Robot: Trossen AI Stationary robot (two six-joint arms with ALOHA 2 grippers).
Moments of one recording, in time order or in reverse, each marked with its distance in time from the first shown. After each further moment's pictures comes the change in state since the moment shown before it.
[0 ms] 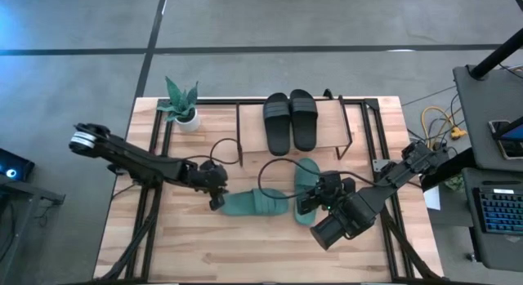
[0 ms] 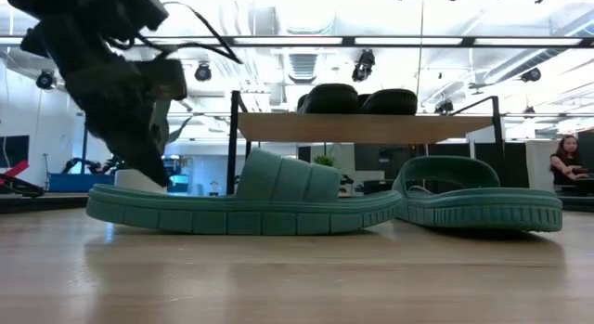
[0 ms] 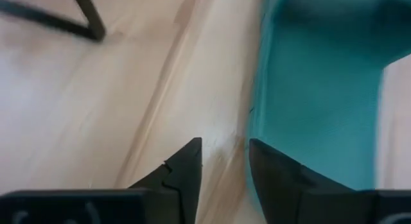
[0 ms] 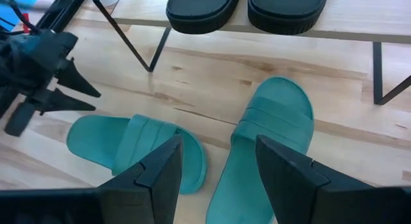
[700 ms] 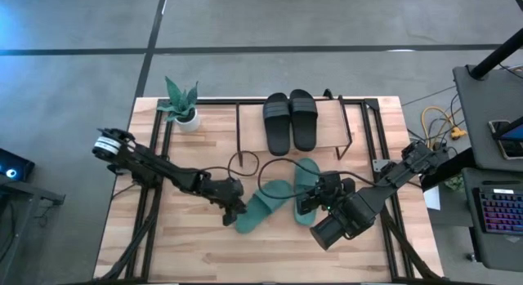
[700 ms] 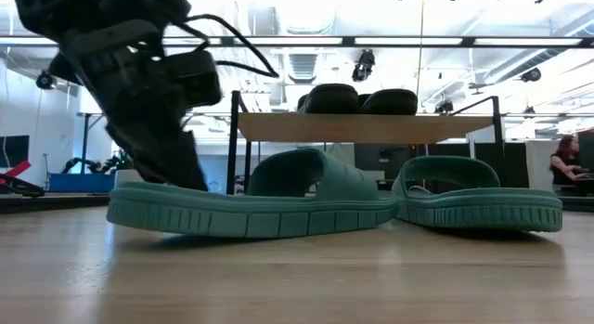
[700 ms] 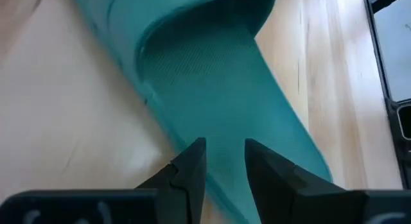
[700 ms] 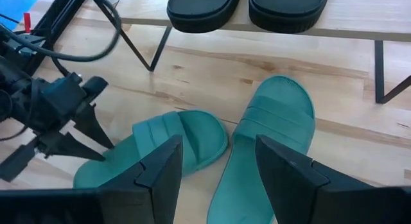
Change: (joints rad) left arm -0.051 0.283 0.070 0.440 0.218 -0.051; right arm 0.000 0.000 -0.001 0.005 -0.003 0.000
